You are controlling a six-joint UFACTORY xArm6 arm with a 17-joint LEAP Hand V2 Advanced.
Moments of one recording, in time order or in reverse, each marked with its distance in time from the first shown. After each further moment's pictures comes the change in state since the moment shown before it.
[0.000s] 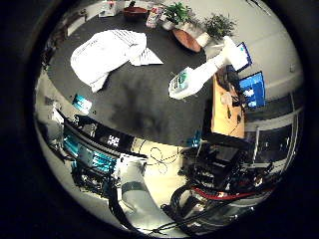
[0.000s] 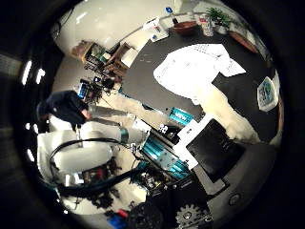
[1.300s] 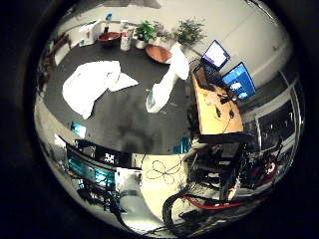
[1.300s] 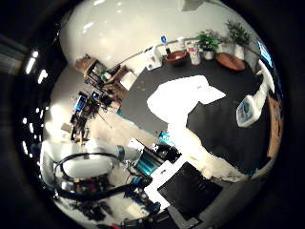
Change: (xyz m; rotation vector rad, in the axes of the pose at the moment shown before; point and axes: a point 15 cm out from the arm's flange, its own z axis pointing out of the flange) arm 0.076 -0.027 -0.109 0.387 0.134 0.125
